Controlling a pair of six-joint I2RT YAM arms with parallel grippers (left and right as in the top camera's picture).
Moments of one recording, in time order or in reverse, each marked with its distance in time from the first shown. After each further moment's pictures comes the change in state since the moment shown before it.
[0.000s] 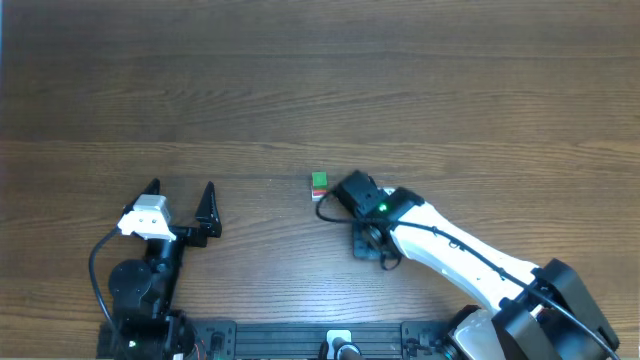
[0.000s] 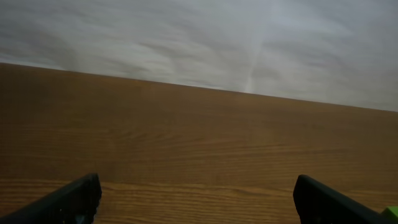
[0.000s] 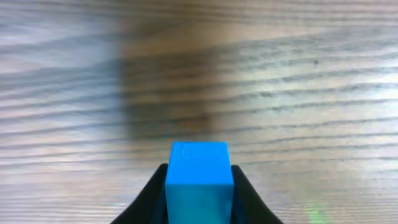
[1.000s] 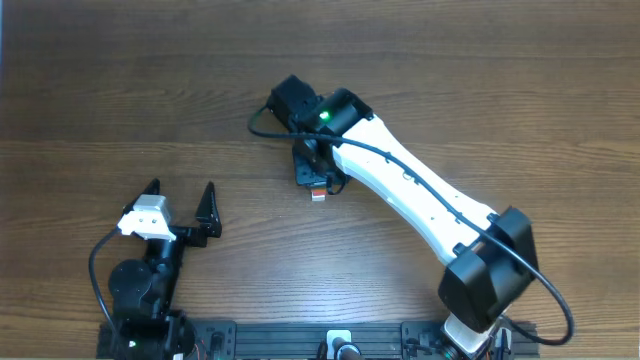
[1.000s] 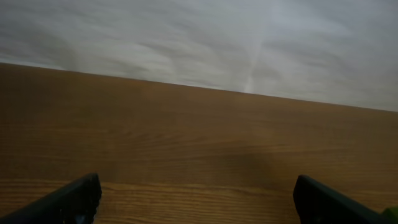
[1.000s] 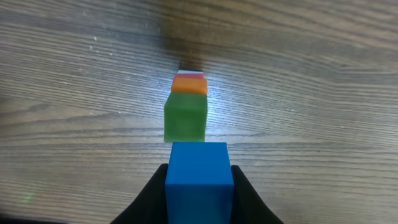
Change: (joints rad) left arm 0.000 0.000 0.000 0.000 0.000 0.000; right arm 0.034 0.374 0.859 -0.406 0.014 -0.082
